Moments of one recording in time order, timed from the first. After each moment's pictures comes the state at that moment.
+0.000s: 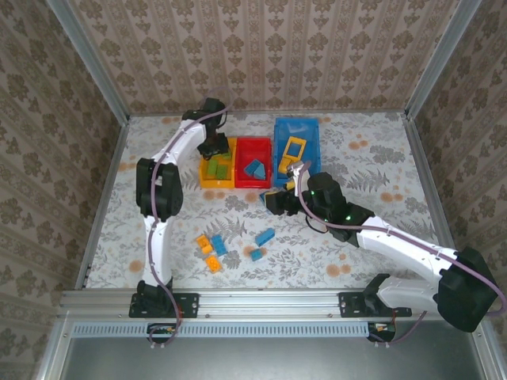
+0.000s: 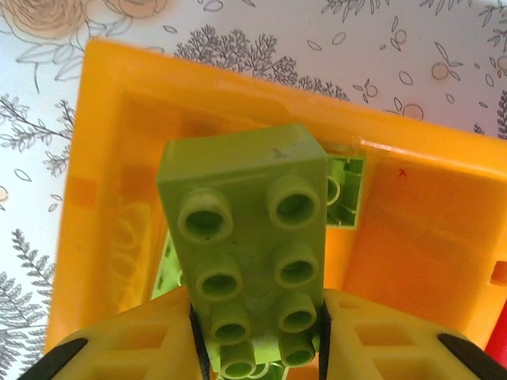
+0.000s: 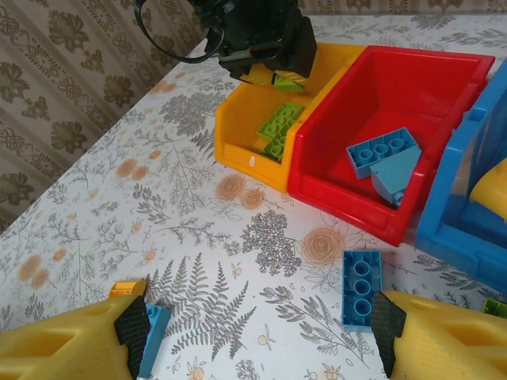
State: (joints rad) left arm -0.35 2.26 2.04 -1.01 -0.05 -0.49; right arm 0.69 1.17 0.73 0.03 -0.08 0.34
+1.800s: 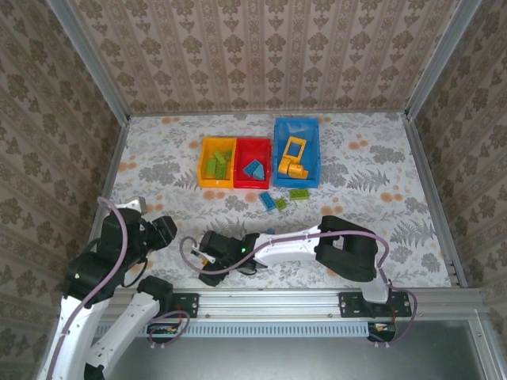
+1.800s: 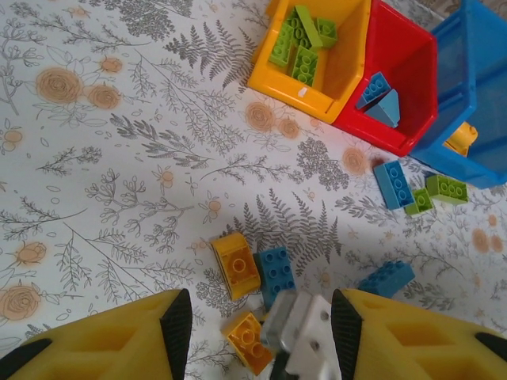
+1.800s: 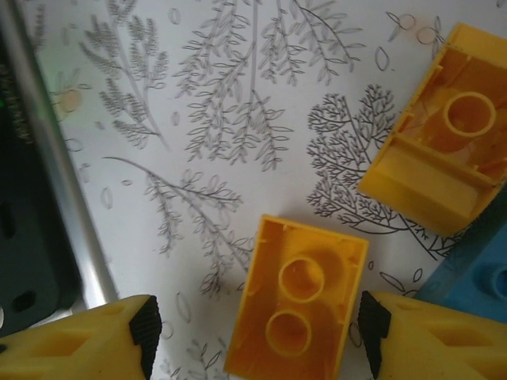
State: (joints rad) left arm -0.44 0.48 0.97 -1.22 -0.08 -0.67; right arm 1.26 2.01 1.28 -0.23 -0.02 0.26
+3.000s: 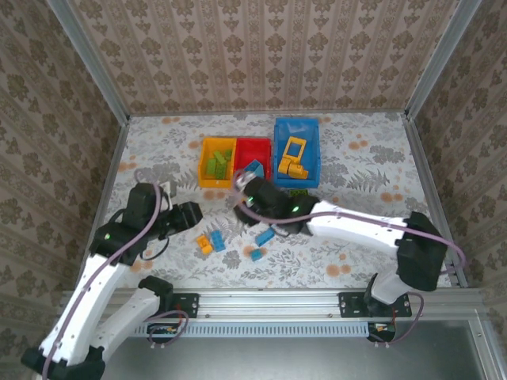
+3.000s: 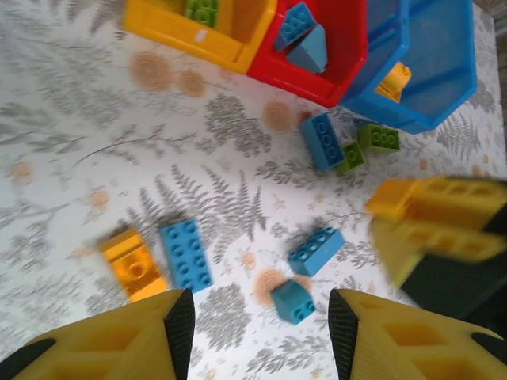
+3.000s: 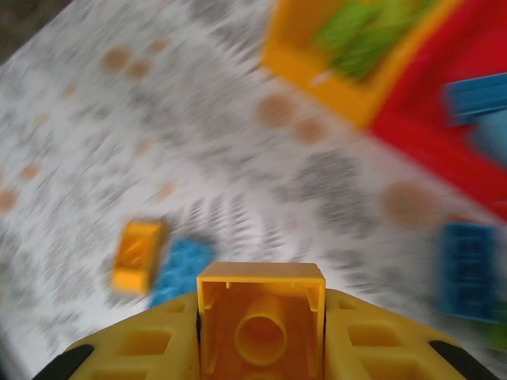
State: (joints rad) left arm -0.45 0.75 0.91 -0.93 0.19 -0.66; right arm 0.94 1.52 1.15 -0.34 0.16 0.35
